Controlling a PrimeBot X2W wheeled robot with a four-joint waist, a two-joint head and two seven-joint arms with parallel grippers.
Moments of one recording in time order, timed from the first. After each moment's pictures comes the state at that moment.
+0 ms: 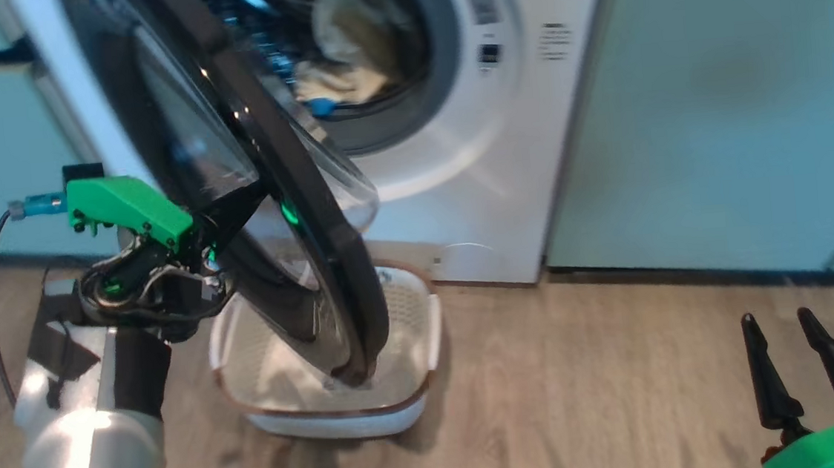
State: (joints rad) left arm -0.63 0.13 0.13 0.57 -1.30 -0.01 0.70; right arm 0.03 -0.12 0.04 0.20 0.26 0.13 -0.26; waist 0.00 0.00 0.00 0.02
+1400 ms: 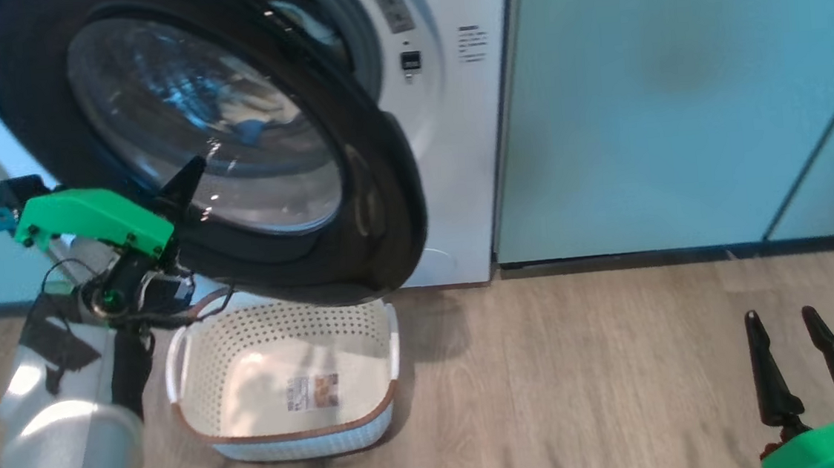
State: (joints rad) left arm -0.70 0.18 0.08 0.80 -1.12 -0.12 0.31; right arm 0.03 -0.12 0.04 0.19 0.26 0.13 -0.26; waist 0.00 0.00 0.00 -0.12
